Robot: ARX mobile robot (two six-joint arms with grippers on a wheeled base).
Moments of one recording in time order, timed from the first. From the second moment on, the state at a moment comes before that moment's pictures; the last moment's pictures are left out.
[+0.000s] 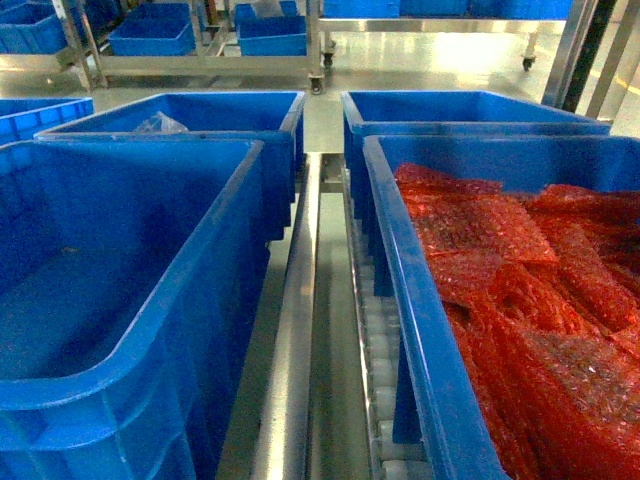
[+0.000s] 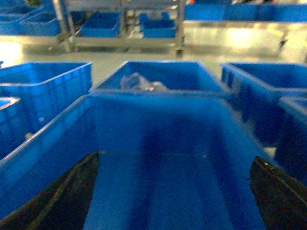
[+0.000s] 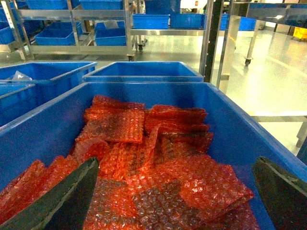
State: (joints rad) left arm -0.25 1.01 0.21 0.80 -0.29 0.00; right arm 0.00 0.01 0.01 0.00 0.00 0.00
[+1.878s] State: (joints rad) left arm 0.00 0.17 0.01 0.17 0.00 0.00; right arm 0.00 0.01 0.01 -0.01 0.00 0.00
